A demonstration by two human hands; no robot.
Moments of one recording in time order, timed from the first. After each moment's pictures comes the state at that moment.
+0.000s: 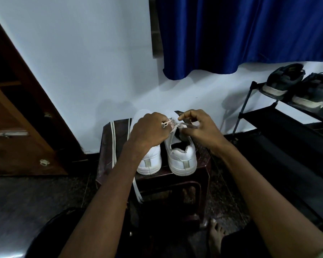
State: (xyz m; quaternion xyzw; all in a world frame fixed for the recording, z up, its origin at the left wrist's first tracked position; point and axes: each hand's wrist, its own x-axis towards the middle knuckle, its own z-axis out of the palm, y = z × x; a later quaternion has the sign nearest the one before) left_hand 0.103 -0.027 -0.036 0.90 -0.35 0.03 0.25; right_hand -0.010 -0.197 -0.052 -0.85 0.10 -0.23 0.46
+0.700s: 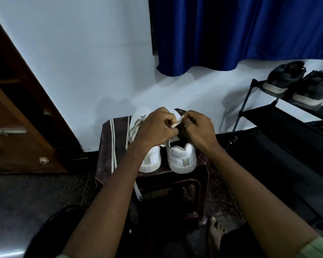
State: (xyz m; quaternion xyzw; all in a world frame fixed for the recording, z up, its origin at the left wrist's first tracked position) left_hand 0.094 -0.036 -0.041 0.83 -0.42 0.00 0.37; right_hand 0.002 -0.181 -0.065 -0.85 0.19 -0.30 0.39
